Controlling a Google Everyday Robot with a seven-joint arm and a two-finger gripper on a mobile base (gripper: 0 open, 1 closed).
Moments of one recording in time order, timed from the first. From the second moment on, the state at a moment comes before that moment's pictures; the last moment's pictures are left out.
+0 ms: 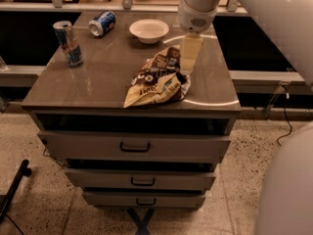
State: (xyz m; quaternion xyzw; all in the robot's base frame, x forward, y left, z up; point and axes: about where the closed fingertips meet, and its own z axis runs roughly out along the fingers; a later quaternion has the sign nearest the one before) arm 0.665 -0.096 0.922 -0.70 0.69 -0.07 0.17
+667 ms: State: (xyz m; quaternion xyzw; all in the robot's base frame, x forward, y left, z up) arm 0.676 -0.066 0.879 -0.74 0.65 -0.03 0.15
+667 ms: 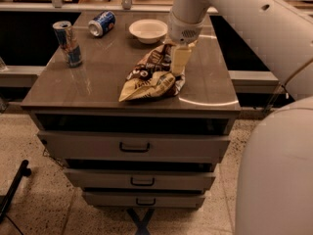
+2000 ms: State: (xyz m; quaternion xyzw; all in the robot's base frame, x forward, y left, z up) arm 0.661 -0.100 0.965 -0.64 0.68 0.16 0.31
